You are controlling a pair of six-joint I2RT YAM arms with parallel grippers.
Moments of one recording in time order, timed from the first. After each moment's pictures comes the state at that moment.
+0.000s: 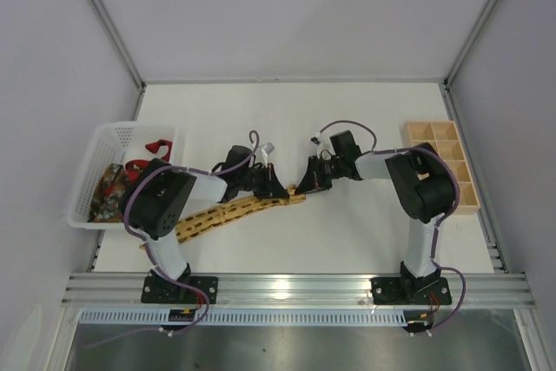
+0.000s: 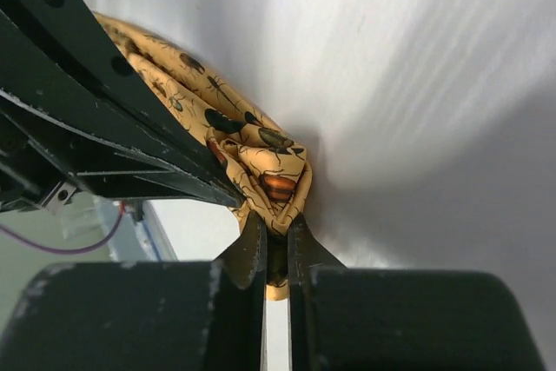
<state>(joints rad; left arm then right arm) -0.49 1.80 0.70 0.37 0.63 -0.58 0.43 1.98 1.00 0.08 -0.86 0.45</state>
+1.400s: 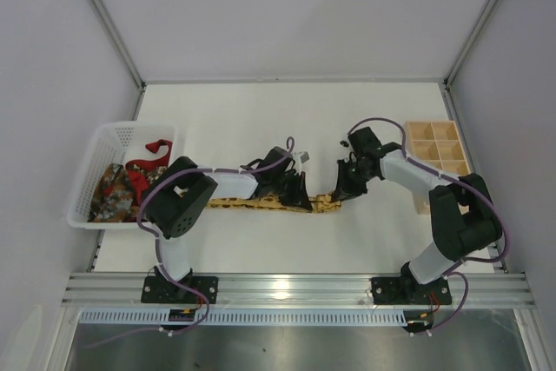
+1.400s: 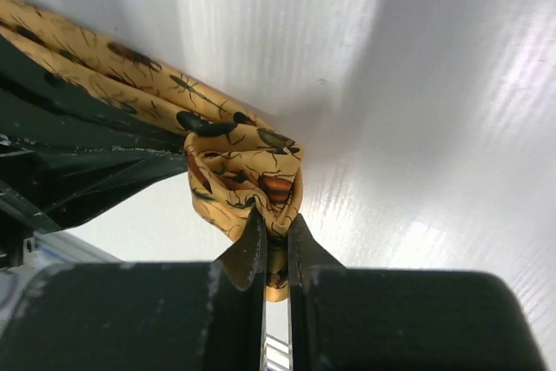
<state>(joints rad) -0.74 1.90 0.99 0.04 0.49 -0.60 0.45 1.61 1.00 -0.62 -0.30 0.38</state>
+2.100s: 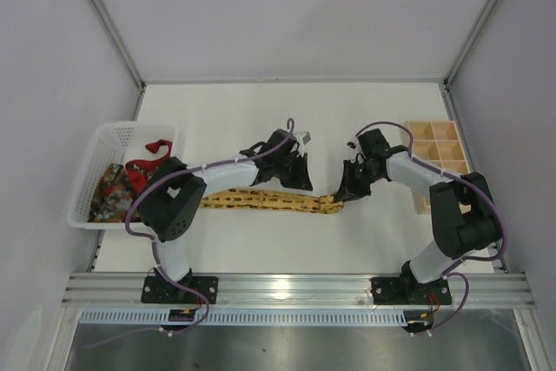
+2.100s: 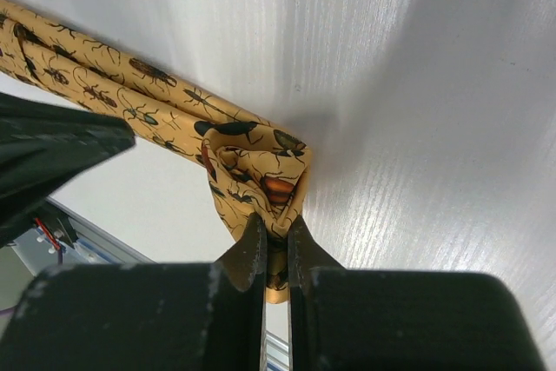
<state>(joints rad) -0.74 1.82 1.09 -0.14 0.34 -0.56 0.32 1.60 0.93 -0.55 -0.45 0.38</state>
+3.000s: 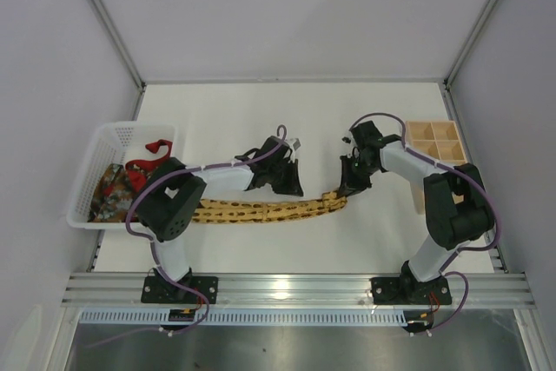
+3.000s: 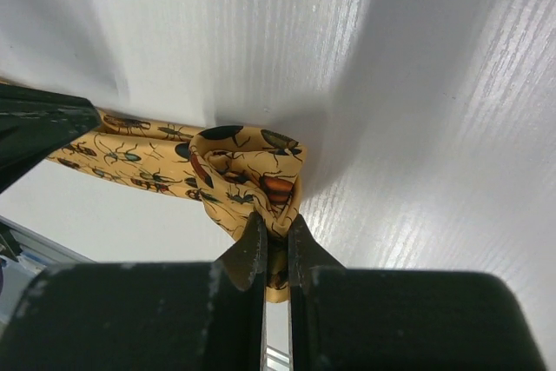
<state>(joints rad) -0.71 1.83 1.01 -0.09 0.30 -0.59 0.35 1.68 1.06 -0.67 -0.33 0.30</state>
